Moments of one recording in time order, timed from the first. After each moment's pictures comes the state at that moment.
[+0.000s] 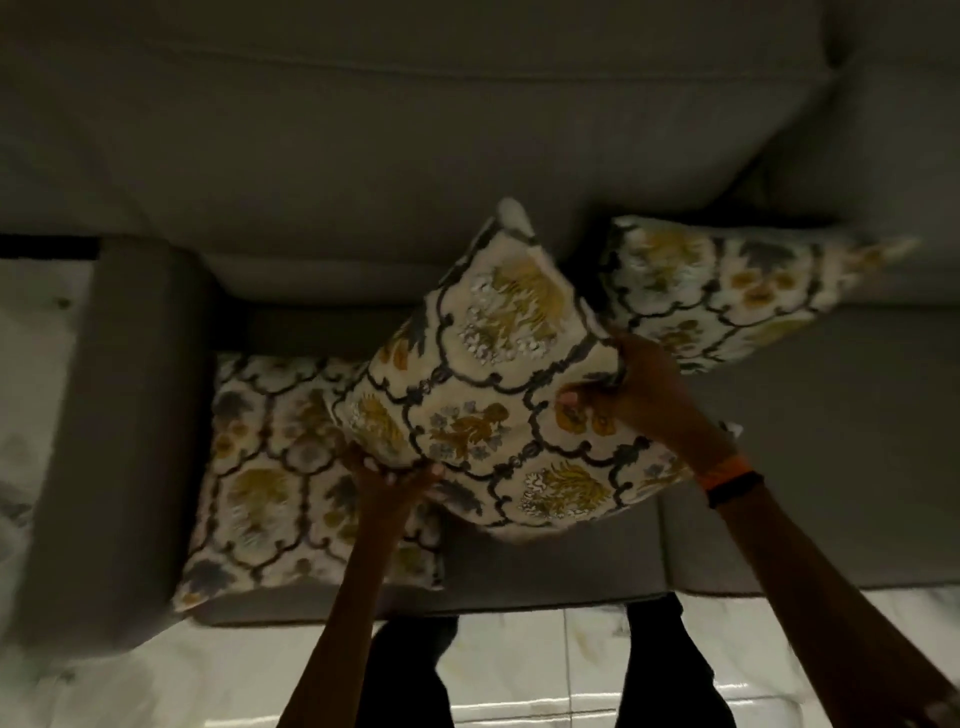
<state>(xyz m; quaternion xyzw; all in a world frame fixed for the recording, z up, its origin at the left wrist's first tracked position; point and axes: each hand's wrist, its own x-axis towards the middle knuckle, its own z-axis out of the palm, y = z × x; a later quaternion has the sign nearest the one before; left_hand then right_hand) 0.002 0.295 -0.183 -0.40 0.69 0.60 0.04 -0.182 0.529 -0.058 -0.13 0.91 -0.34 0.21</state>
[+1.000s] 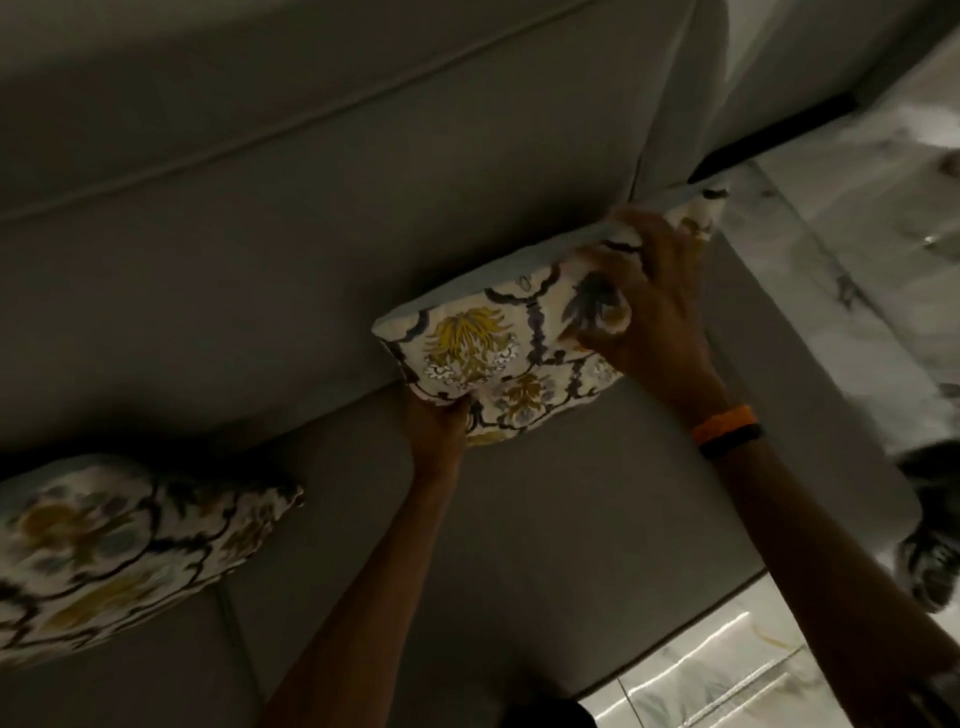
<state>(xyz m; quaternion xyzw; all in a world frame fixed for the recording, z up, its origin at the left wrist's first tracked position) -0.447 1.045 -0.210 -0.17 0.74 0.65 0.03 -0.481 1.277 -0.106 -0.10 0.96 -0.18 -0.18</state>
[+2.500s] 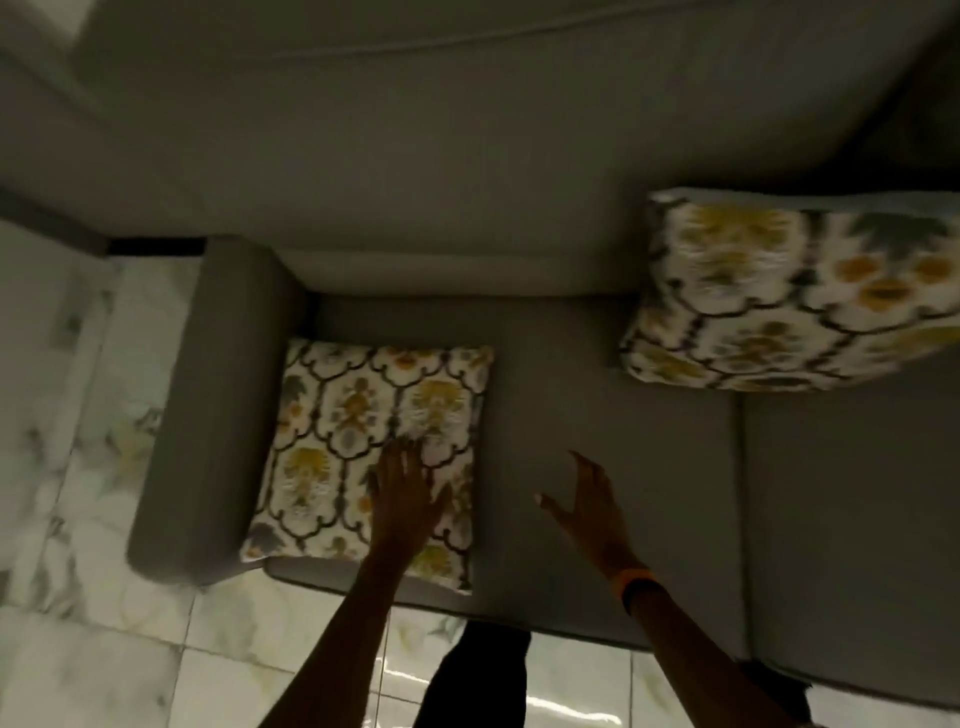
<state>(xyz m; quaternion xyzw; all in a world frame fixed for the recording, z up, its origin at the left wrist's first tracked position) 0.018 0.297 -0.234 -0.30 0.93 0.18 0.14 -0.068 0.533 -0.273 -0.04 0.85 -0.36 0.37</state>
